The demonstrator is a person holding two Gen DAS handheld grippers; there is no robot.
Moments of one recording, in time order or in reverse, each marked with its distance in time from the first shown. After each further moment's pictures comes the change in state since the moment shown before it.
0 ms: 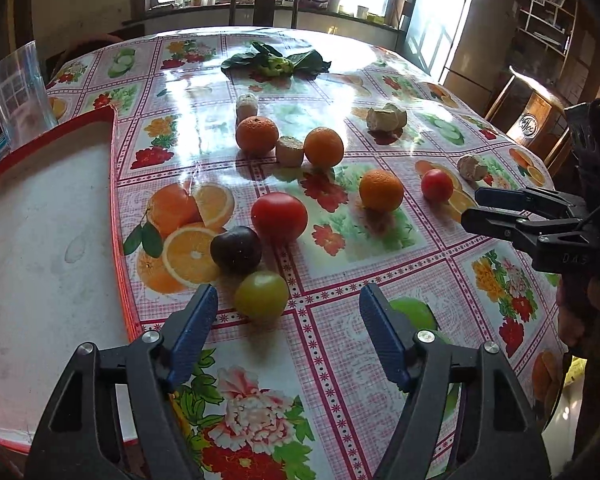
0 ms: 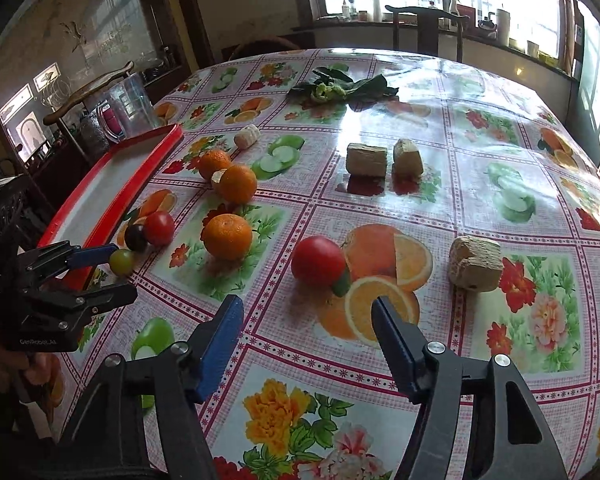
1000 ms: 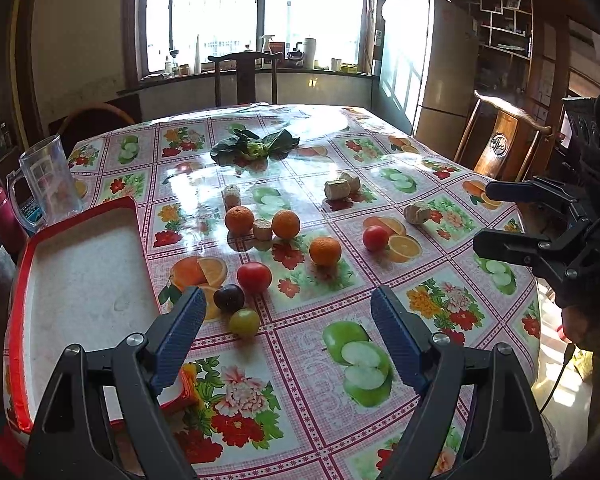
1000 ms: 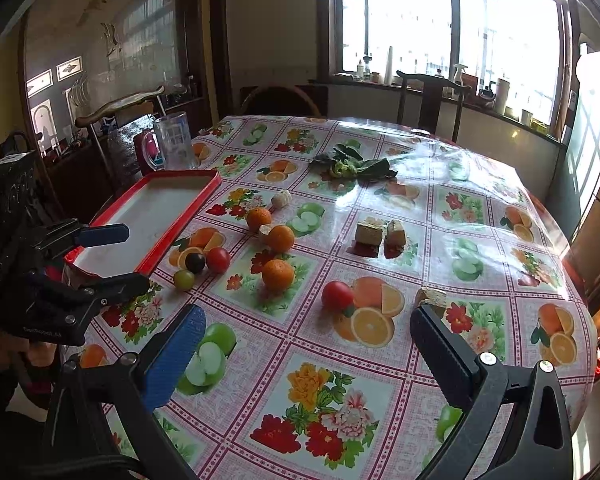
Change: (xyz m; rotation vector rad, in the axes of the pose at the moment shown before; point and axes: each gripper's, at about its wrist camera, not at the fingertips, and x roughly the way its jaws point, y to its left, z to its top) left arm -0.087 -0.028 0.003 0.102 -0.212 0.011; right arm -0.115 0.039 -0.008 -0.105 -0.182 -0.048
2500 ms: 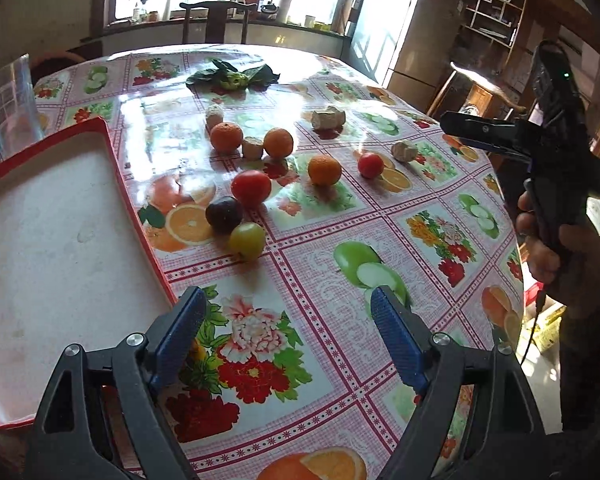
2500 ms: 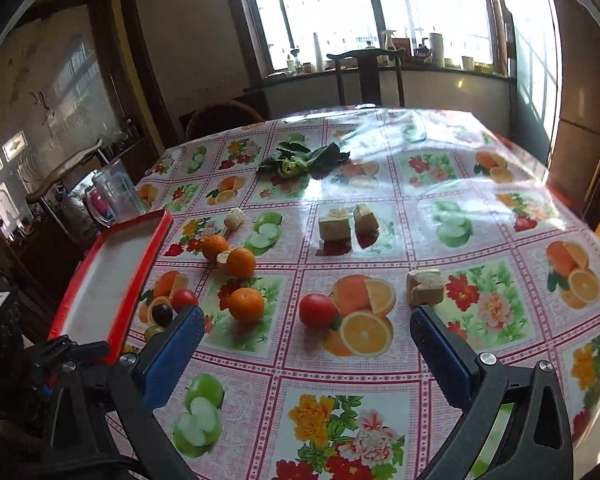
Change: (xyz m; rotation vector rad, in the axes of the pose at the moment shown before) left arm 0.022 0.034 -0.041 -0.024 0.151 -0.162; right arm 0.027 -0.005 0.012 0.219 -0.044 -0.163
